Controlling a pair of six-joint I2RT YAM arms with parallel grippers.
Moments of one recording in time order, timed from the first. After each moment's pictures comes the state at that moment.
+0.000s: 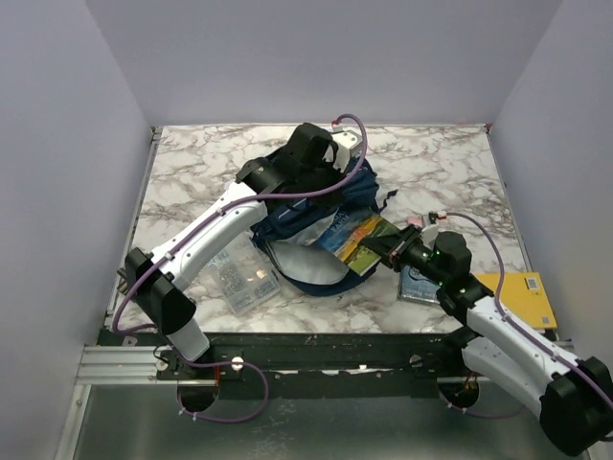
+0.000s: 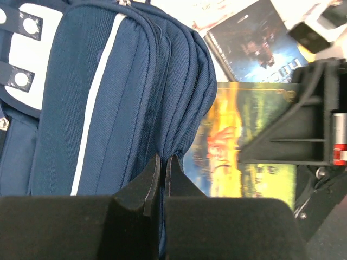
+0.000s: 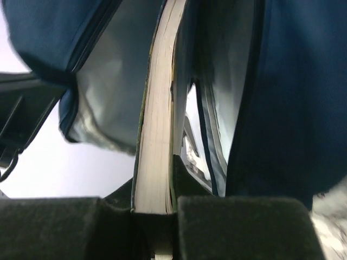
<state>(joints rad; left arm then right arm) -0.77 1.64 1.71 -0.74 0.15 -0.08 0.44 0.76 0.33 0.20 -0.34 1.37</state>
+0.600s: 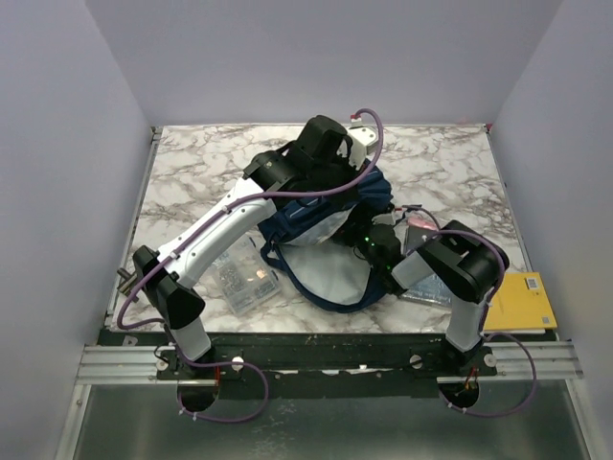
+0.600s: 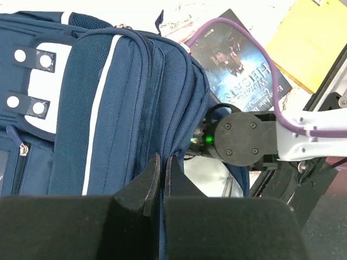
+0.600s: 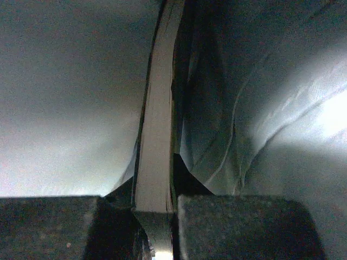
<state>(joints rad) -0.83 1.69 1.90 -0.82 0.20 -0.04 0.67 1.83 0.50 1.23 0.18 1.27</state>
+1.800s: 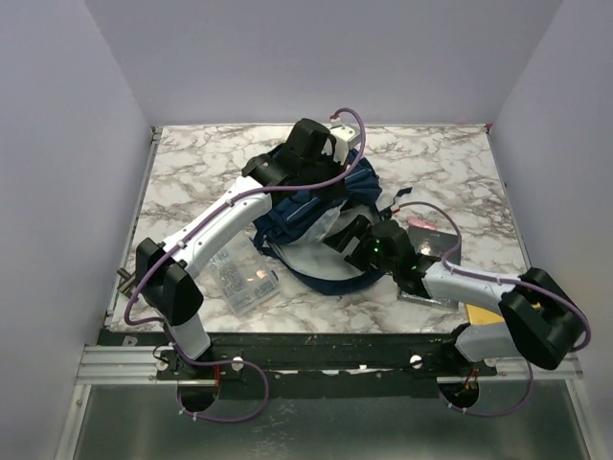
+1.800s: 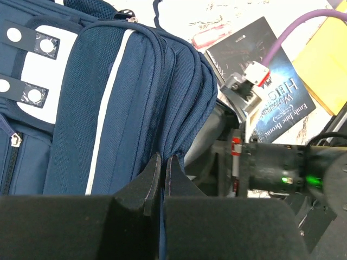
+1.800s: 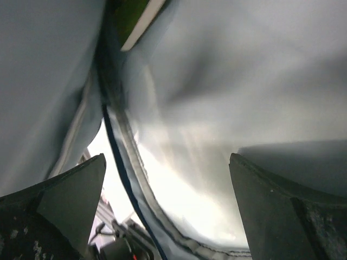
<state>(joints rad) -0.71 1.70 1.72 -0.65 0.23 -0.09 0.72 1.39 0.54 0.30 0.08 1.20</state>
